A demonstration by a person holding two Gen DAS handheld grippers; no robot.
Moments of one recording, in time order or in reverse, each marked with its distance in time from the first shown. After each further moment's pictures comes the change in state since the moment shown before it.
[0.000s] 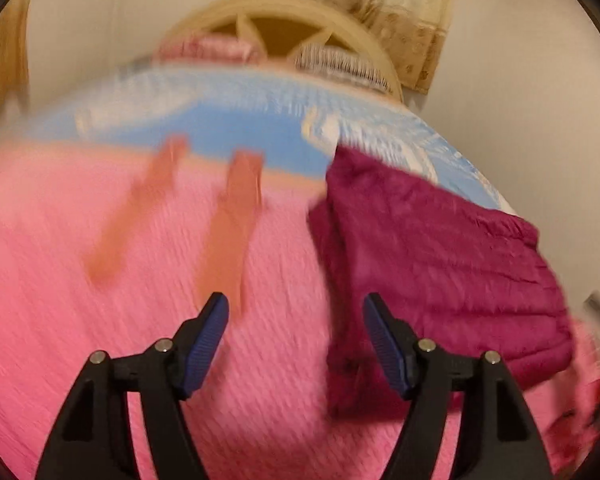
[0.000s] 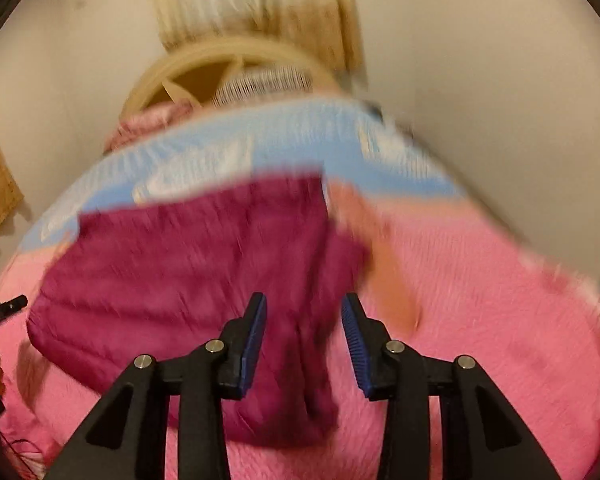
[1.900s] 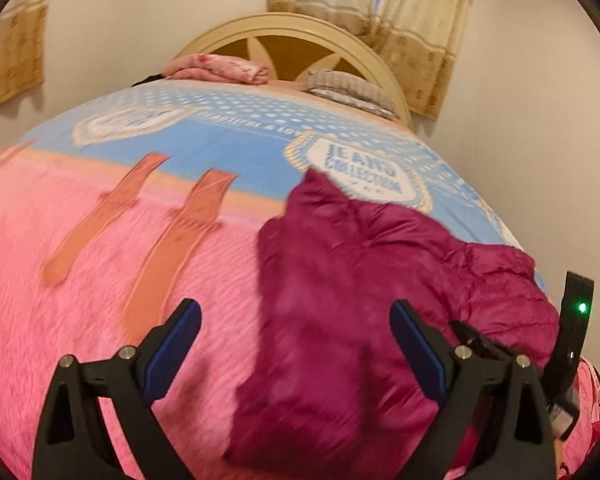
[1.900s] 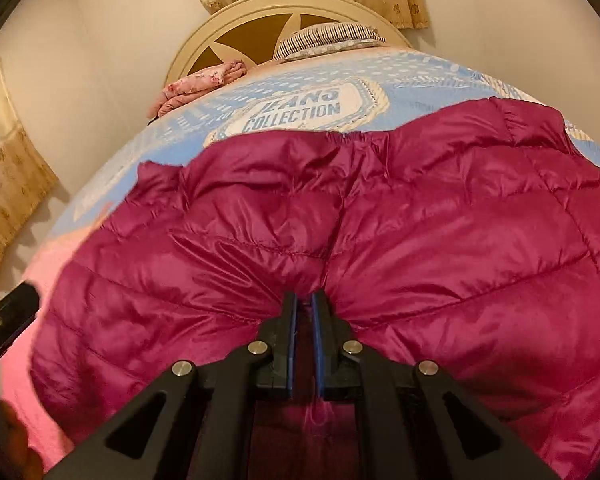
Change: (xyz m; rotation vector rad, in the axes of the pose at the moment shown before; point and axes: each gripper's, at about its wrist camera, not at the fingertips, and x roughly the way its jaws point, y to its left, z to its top) left arm 0.026 -0.034 -0.026 -0.130 -0.055 0.024; right arm 0.162 0.183 -0.032 0.036 0.163 0.197
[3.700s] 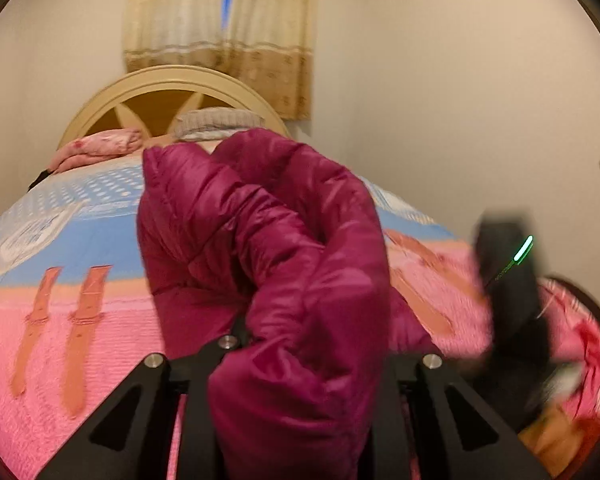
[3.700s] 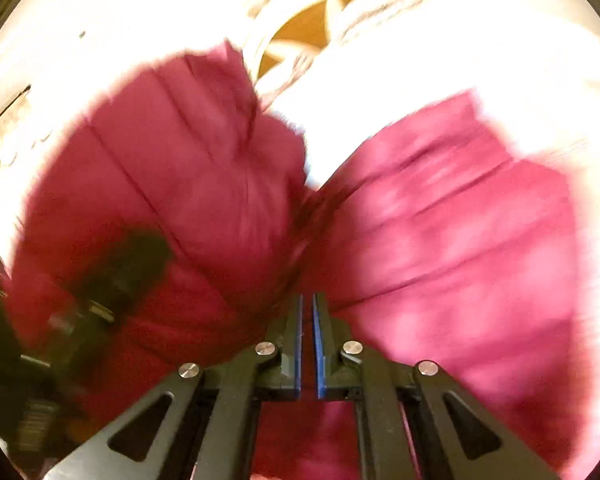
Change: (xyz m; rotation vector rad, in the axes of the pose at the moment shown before) left arm -0.026 -0.132 0.010 0.450 -0.070 -0.295; right arm -0.084 -0.044 0.003 0.204 0.049 0.427
